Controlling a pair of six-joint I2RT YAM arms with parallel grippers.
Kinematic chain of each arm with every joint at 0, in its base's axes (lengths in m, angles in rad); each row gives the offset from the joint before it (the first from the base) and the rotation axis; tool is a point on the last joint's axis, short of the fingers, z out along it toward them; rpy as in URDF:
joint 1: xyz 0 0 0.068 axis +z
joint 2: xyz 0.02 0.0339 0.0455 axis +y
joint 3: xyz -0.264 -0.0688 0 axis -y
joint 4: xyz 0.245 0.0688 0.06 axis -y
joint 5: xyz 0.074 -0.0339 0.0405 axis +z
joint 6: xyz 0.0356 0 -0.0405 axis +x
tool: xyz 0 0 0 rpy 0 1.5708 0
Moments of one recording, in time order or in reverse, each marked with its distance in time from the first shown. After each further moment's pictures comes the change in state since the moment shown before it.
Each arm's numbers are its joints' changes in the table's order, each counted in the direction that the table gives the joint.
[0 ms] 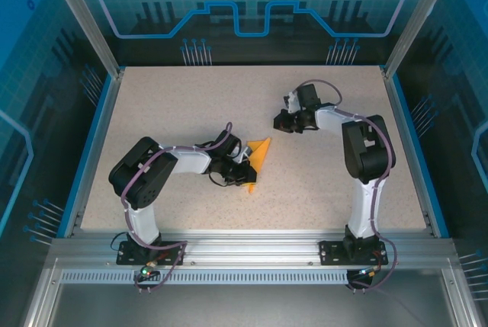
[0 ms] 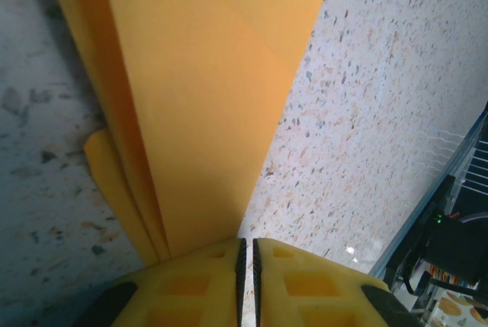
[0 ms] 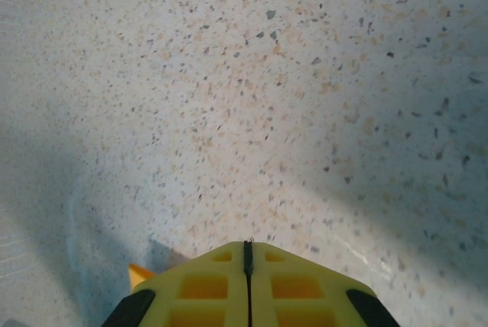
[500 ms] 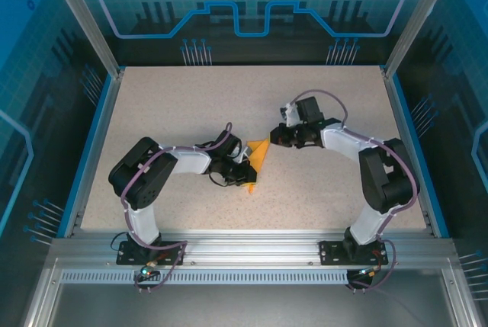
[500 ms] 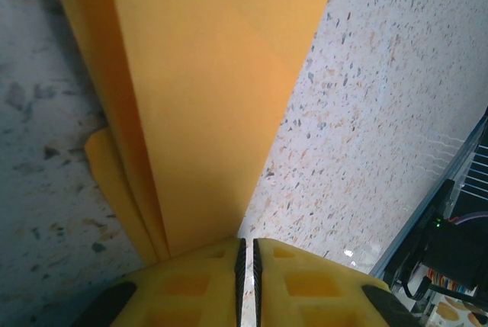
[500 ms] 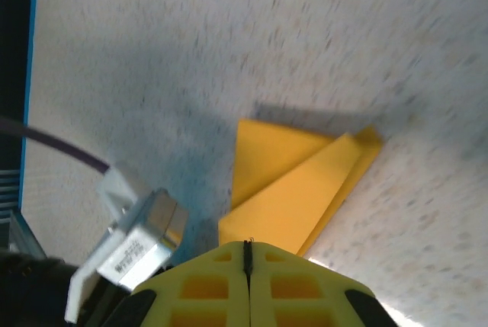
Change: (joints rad) left arm -0.003 -0.004 -0.001 0.000 0.009 -0.019; right arm 0.113 -0.299 -0.294 0.048 0.036 0.045
